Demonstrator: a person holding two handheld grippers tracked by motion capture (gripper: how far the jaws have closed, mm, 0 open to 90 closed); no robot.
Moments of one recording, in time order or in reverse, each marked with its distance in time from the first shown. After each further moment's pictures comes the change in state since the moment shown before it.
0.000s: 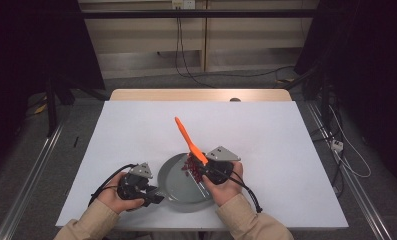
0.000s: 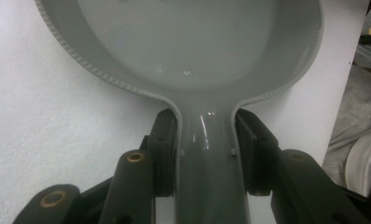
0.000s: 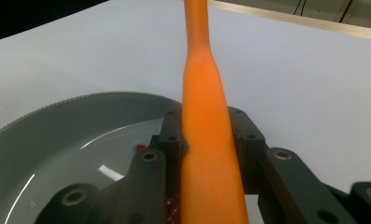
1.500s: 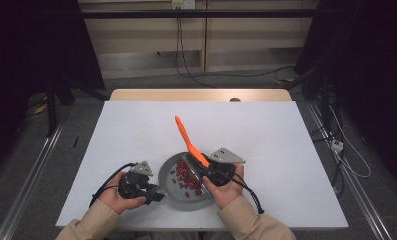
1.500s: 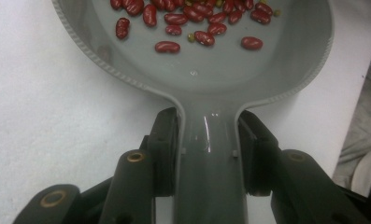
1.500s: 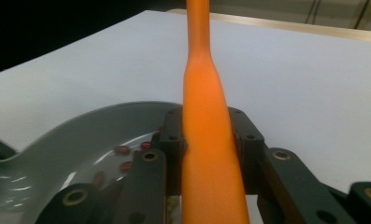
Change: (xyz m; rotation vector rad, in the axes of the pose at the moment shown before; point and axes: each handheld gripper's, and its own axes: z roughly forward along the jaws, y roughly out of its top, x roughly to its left) left arm 0.001 0.003 0.004 -0.018 0.034 -0.049; right arm 0.001 -0.002 -0.007 -0.057 0.062 0.044
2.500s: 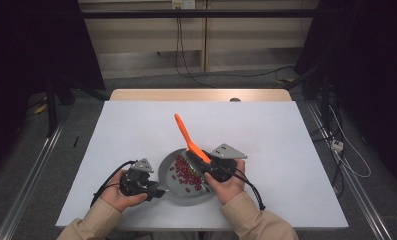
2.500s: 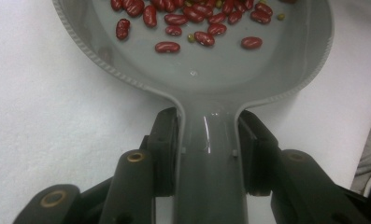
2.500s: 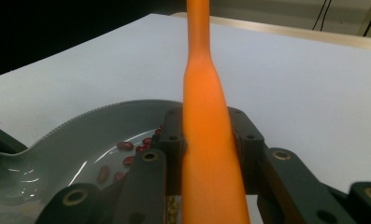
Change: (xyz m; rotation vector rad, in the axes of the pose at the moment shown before) left arm 0.005 0.003 0.001 -0.012 0.031 -0.022; right arm -0.012 0.007 0.002 -0.016 0.017 -0.025
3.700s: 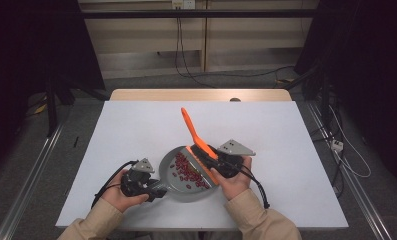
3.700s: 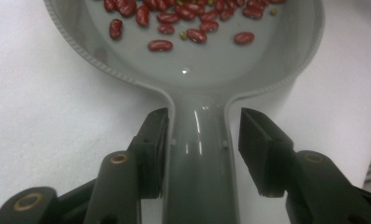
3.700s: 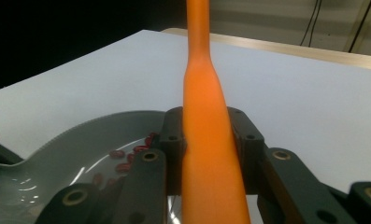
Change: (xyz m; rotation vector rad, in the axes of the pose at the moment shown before) left arm -0.003 0.001 0.002 -0.009 0.040 0.024; right arm -0.019 0.004 -0.008 -0.042 -0.013 0.024
